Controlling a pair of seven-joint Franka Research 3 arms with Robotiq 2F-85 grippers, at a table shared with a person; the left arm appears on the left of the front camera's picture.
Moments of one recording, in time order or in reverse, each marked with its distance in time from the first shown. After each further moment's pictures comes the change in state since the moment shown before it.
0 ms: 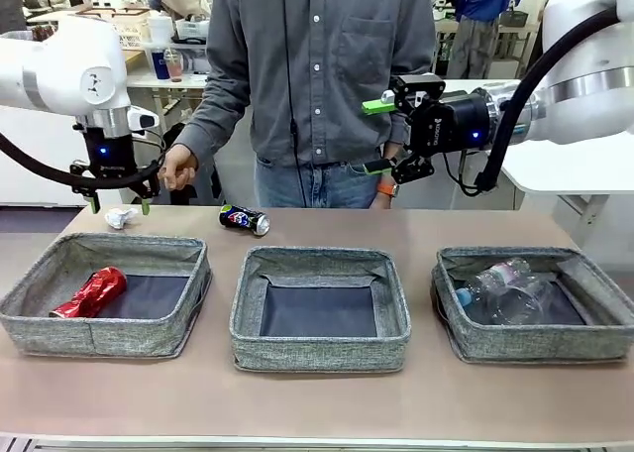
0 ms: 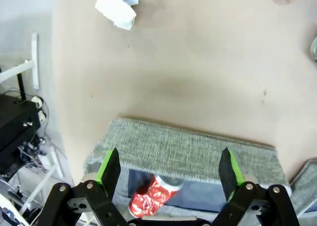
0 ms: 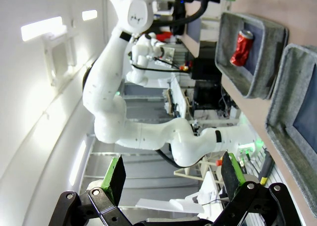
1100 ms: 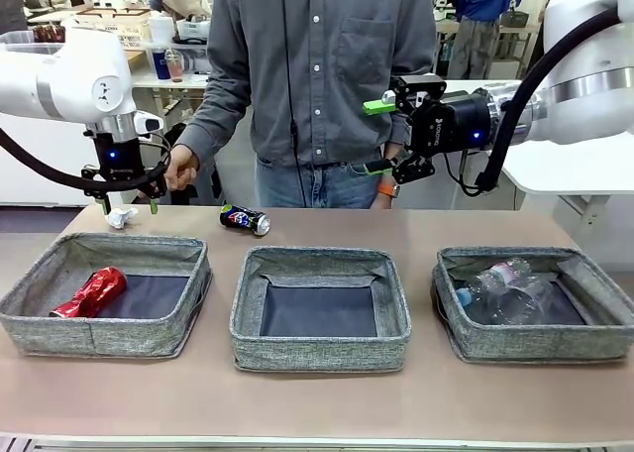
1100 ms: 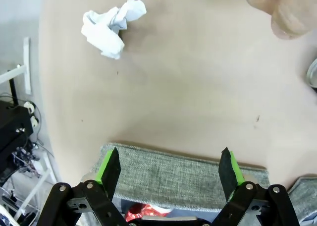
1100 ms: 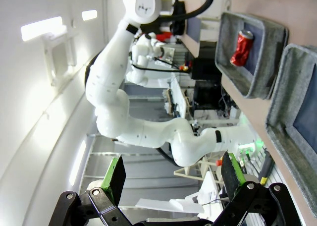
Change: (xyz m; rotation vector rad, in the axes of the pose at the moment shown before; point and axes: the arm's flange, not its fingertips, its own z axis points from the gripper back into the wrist) left arm 0.028 0.000 -0.017 -0.034 -0.016 0.010; right arm 0.000 0.000 0.000 0.000 0.000 0.000
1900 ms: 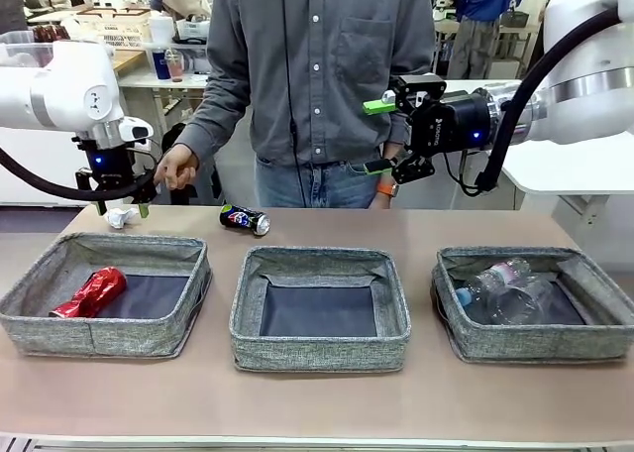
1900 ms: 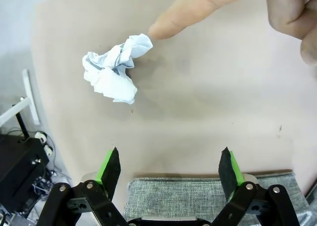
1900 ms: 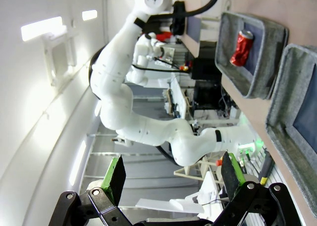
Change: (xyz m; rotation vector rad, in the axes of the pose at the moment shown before) left arm 0.027 0.030 -0.024 -0.026 -0.010 -0.188; right arm 0.000 0.000 0.000 0.000 0.000 0.000
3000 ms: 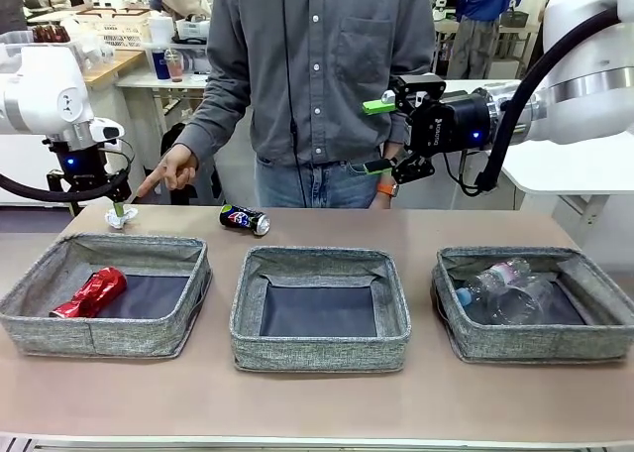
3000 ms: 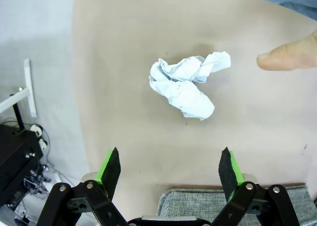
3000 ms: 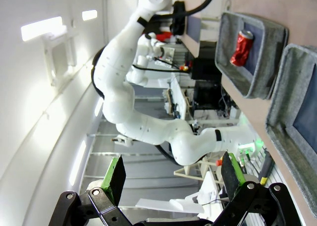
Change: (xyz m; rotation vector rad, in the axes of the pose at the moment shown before) left arm 0.003 0.063 -0.007 -0.005 -0.019 0.100; right arm 0.000 0.000 0.000 0.000 0.000 0.000
